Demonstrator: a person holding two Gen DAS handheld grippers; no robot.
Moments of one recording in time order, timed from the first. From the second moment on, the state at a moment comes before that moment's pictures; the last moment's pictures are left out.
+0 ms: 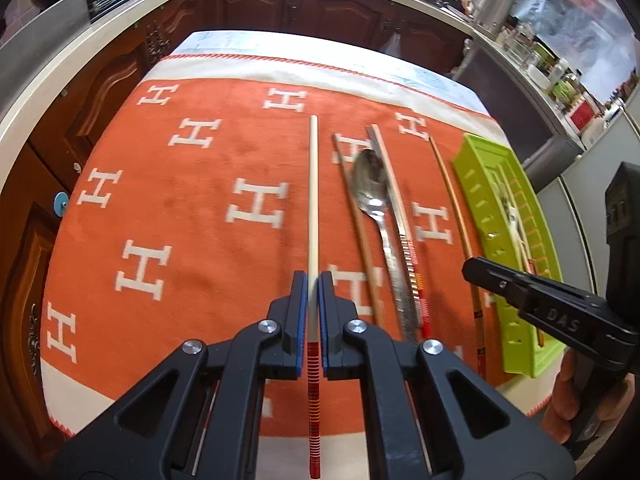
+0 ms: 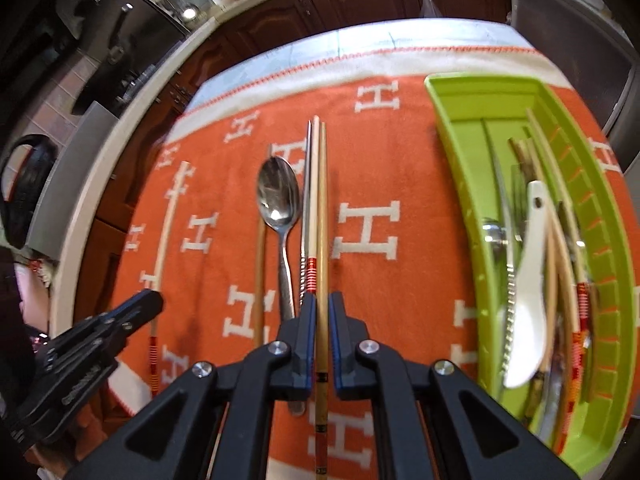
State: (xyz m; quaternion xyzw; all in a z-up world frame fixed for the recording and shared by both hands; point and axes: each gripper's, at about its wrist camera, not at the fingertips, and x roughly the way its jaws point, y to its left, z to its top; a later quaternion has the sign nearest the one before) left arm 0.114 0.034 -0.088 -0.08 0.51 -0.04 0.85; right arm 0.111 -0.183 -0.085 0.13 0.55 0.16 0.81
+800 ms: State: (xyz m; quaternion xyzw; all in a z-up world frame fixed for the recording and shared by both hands) left arm 0.164 -0.173 -0.040 -0.06 0.52 -0.17 0.84; right arm 0.093 -0.329 -0.038 0.11 0.48 0.05 0.87
